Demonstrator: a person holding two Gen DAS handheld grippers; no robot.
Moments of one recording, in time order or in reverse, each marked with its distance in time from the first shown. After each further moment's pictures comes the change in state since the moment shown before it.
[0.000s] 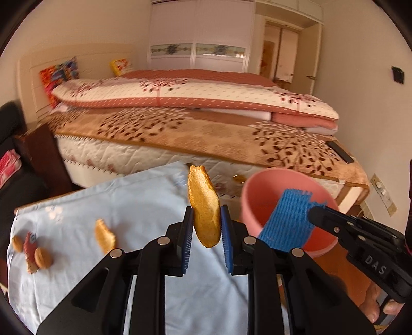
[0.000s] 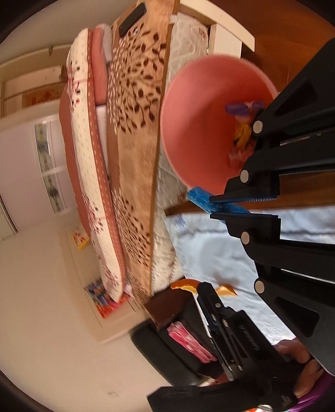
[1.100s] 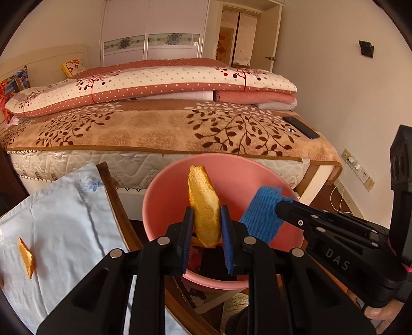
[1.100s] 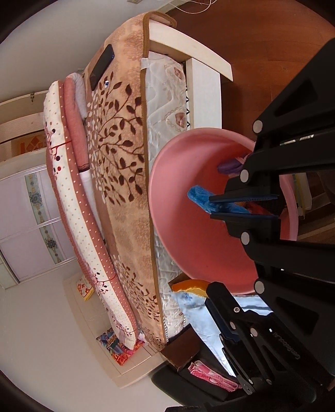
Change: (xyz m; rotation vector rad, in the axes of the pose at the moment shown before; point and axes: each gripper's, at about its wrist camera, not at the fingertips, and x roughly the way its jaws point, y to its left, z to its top) left arm 0.070 -0.100 -0.004 0.115 0.070 -0.194; right arm 0.014 -0.100 -0.008 0.145 0.027 -0.206
